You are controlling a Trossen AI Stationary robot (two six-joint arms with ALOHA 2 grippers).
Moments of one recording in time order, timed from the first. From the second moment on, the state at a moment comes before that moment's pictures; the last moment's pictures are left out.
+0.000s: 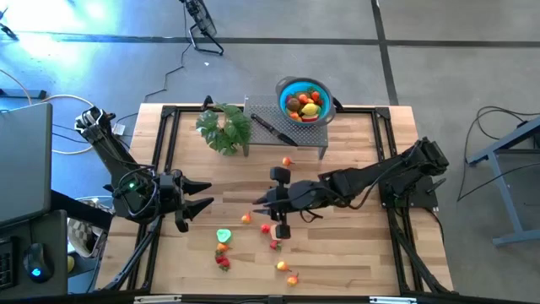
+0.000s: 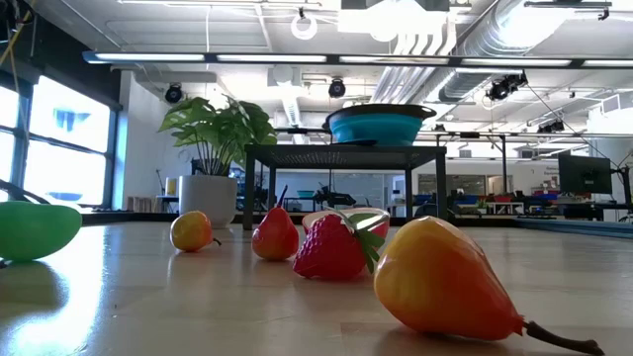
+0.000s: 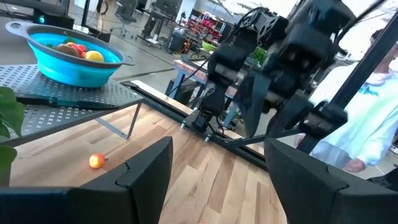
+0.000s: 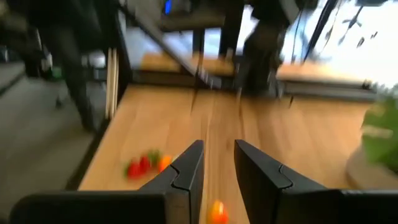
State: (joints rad) left arm -0.92 0.86 0.65 0.24 -1.21 -0.48; right arm 0.32 1.70 1.53 -0.24 0.22 0.11
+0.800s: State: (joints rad) left arm -0.92 0.86 0.65 0.21 -1.21 -0.48; right arm 0.33 1.71 1.50 -0.57 0.20 0.15
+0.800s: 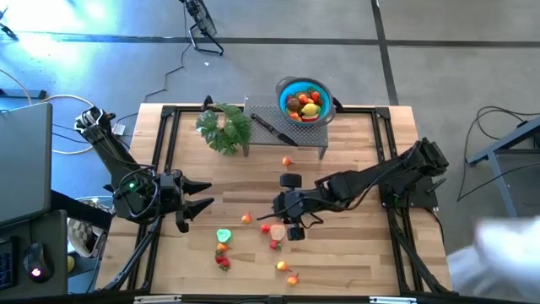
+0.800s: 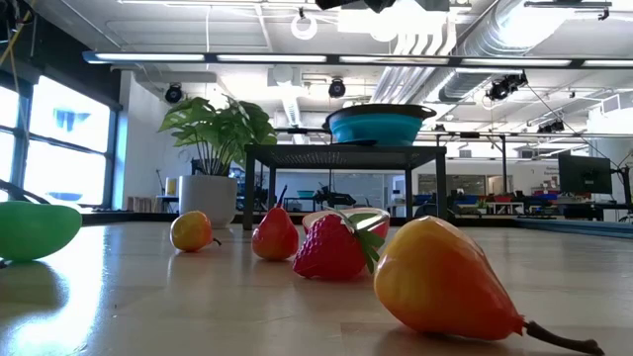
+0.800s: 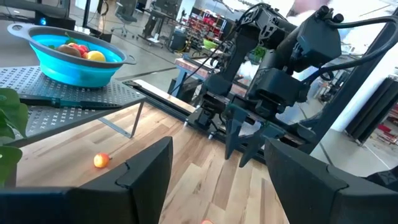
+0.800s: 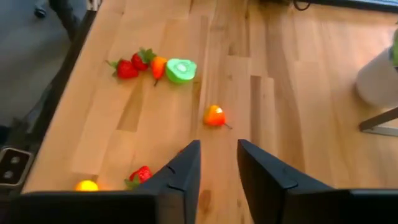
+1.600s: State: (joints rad) left arm -0.92 0.86 0.65 0.21 -1.21 -0.48; right arm 0.33 1.71 1.50 -0.58 0.17 0.25
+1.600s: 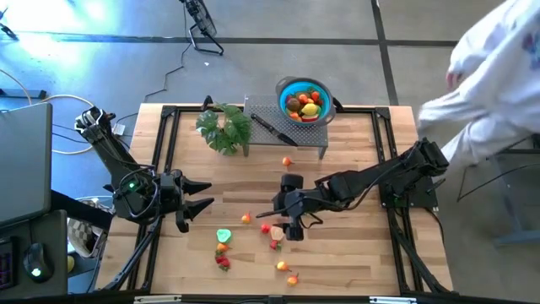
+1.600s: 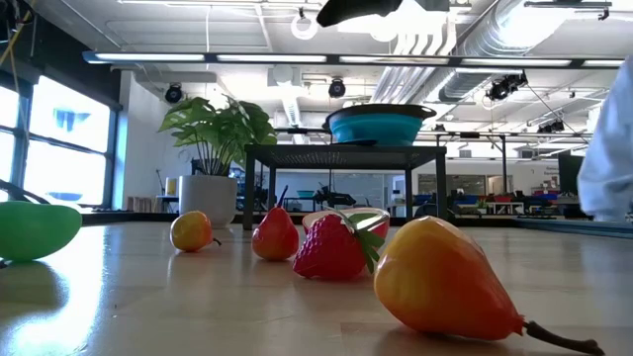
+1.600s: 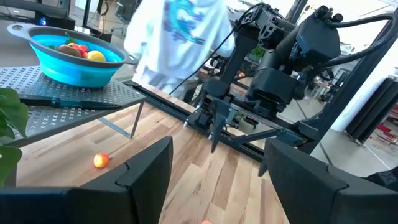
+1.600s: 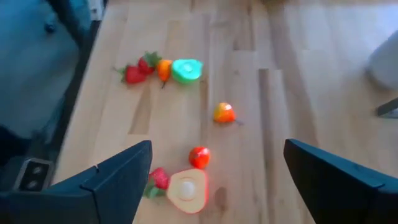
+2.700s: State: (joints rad) left arm -0.92 0.86 0.65 0.21 -1.21 -0.48; right arm 0.37 2.06 1.50 -0.59 0.05 0.00
